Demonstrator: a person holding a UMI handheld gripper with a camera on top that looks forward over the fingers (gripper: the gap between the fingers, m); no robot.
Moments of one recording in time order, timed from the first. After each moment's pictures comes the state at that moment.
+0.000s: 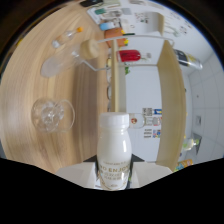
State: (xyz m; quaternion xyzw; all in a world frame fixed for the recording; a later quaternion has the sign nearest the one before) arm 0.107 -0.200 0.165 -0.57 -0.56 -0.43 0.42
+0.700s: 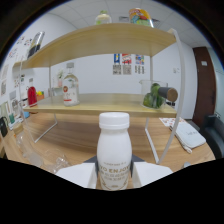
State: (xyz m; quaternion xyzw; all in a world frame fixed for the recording) arm 0.142 -0.190 0.075 -0.83 -0.04 0.03 0.56
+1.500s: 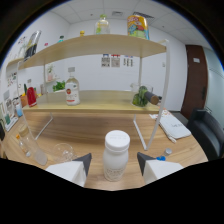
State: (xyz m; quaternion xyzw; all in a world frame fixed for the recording) arm 0.149 -0.245 0.094 -0.85 0.01 -0.03 0.52
